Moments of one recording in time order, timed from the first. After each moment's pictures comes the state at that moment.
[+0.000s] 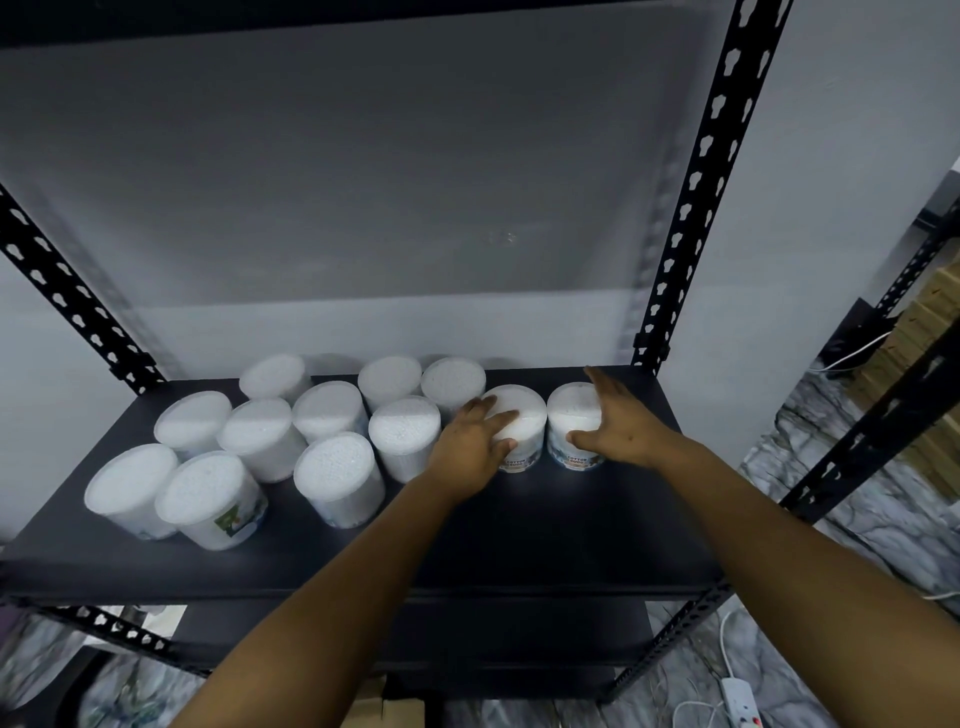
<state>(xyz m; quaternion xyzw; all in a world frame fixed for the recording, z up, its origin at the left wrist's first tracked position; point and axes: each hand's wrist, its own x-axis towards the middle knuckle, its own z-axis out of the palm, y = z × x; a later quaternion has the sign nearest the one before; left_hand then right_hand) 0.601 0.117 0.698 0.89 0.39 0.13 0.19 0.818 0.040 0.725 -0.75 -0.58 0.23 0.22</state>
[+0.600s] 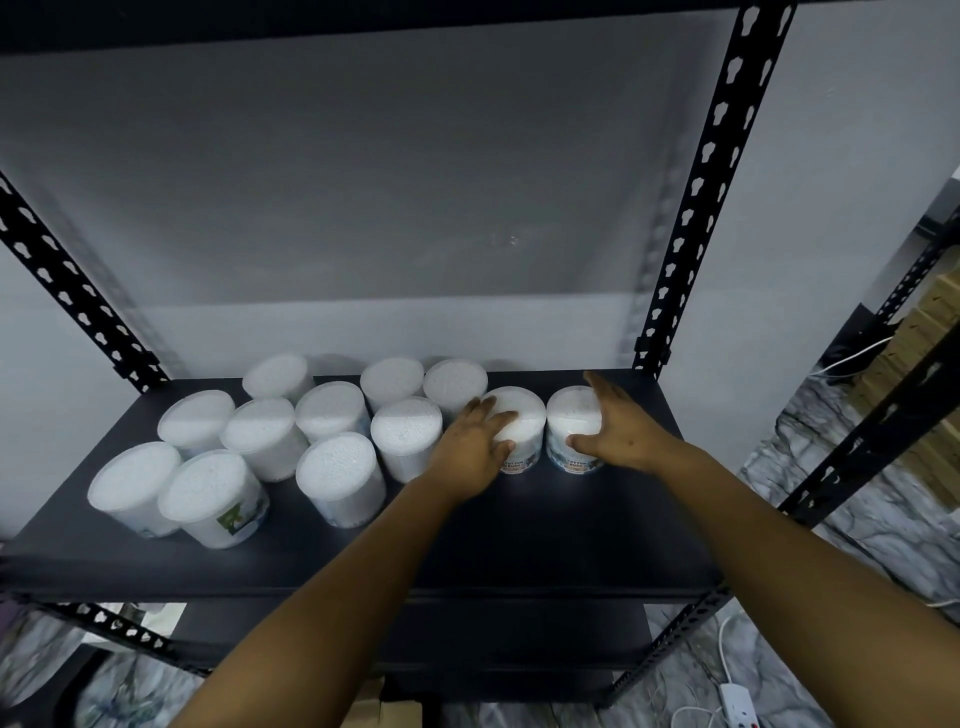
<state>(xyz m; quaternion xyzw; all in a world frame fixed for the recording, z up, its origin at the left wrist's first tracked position) 0.599 0.116 0.698 0.89 0.39 0.13 0.20 0.815 0.039 0.725 -0.75 -0.58 0.22 0.22</state>
